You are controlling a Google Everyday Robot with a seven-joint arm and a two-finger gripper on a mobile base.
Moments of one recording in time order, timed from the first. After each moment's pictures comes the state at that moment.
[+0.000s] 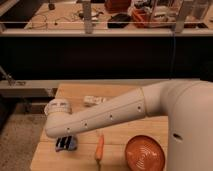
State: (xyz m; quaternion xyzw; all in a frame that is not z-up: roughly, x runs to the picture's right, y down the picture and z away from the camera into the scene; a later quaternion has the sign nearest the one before) arm -0.202 0.190 0.699 -0.10 -0.20 -0.56 0.80
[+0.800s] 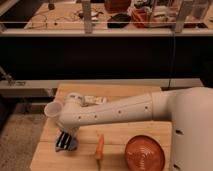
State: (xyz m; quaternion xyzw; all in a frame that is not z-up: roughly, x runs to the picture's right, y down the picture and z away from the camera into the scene) arm -0.201 0.203 0.730 -0.13 -0.29 -0.52 0.79
